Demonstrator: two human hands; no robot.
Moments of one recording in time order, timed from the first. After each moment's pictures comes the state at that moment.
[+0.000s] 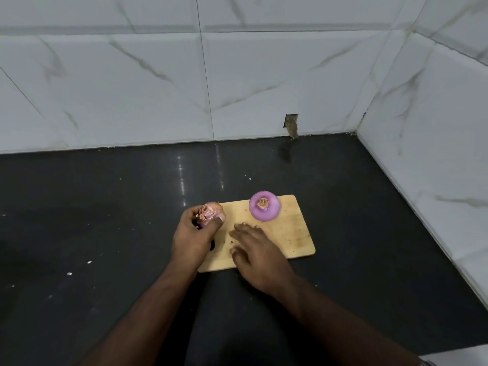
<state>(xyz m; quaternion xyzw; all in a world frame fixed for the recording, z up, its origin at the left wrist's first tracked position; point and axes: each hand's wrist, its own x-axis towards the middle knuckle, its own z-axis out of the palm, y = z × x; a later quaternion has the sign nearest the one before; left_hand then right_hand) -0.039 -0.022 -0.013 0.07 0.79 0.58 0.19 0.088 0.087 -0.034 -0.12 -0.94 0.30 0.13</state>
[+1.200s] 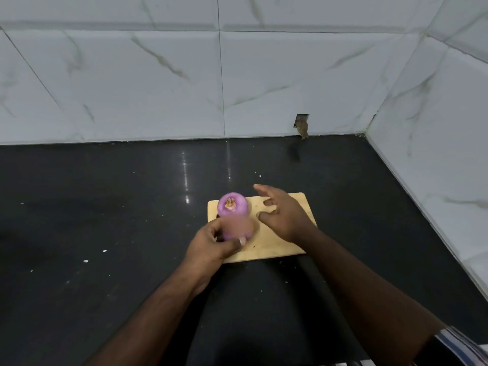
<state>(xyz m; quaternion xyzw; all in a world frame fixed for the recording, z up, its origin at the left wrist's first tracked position) -0.017 -0.053 -0.012 0.16 0.66 0.64 0.37 0.056 0.142 0.007 -0.22 -0.88 0.42 0.09</state>
